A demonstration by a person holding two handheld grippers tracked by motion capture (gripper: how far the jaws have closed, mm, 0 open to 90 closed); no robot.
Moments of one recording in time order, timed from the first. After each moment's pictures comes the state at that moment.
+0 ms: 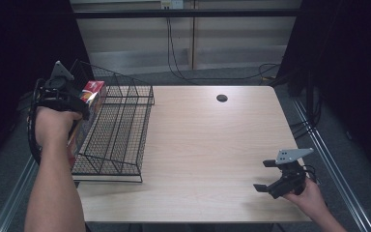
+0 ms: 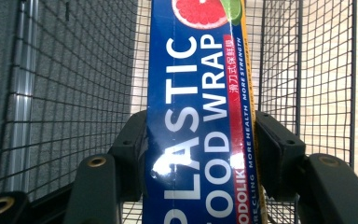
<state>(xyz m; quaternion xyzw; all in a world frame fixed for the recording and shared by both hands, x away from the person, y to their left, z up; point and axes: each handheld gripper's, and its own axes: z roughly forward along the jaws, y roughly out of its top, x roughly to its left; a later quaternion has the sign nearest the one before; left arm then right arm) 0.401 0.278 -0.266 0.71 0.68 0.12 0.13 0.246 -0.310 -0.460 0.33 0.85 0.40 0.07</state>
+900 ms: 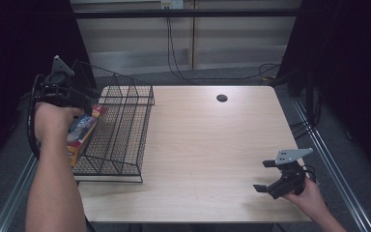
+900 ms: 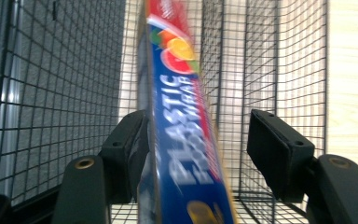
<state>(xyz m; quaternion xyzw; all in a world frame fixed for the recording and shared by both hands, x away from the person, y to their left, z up) 0.402 0.273 -0.254 0.71 0.68 0.11 0.15 0.246 -0.310 -0.460 0.32 0.85 0.40 0.07</state>
